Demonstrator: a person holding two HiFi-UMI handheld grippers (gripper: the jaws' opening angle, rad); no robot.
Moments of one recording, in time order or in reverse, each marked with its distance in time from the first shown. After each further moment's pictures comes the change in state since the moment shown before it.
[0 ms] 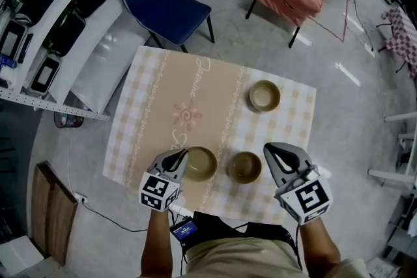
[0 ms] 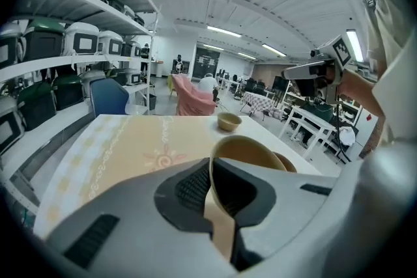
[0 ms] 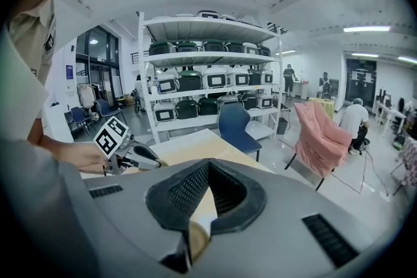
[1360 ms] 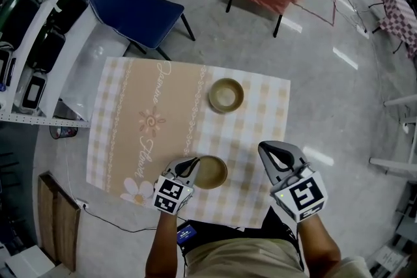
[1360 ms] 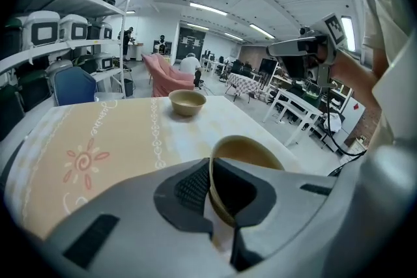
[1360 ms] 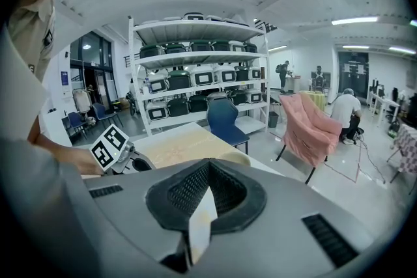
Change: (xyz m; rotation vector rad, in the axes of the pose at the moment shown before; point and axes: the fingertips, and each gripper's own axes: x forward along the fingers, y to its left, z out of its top) left arm 0.115 -0.129 -0.012 0.069 0.175 -0.110; right arm -0.057 -0.103 -0.065 0.052 0.006 -0.022
